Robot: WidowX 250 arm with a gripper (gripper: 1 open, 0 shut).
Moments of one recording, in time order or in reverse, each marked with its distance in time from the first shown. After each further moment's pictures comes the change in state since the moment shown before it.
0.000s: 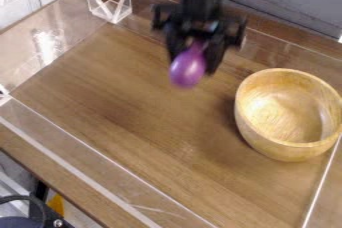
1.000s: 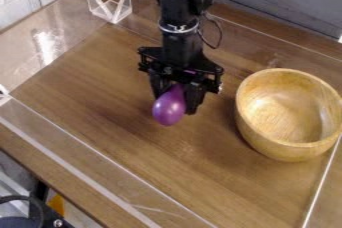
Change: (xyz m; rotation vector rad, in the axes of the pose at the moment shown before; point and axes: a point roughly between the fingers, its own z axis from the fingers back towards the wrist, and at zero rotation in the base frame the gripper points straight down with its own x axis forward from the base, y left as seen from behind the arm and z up) arm 0.000 0.012 -0.048 0.001 -0.006 -0.066
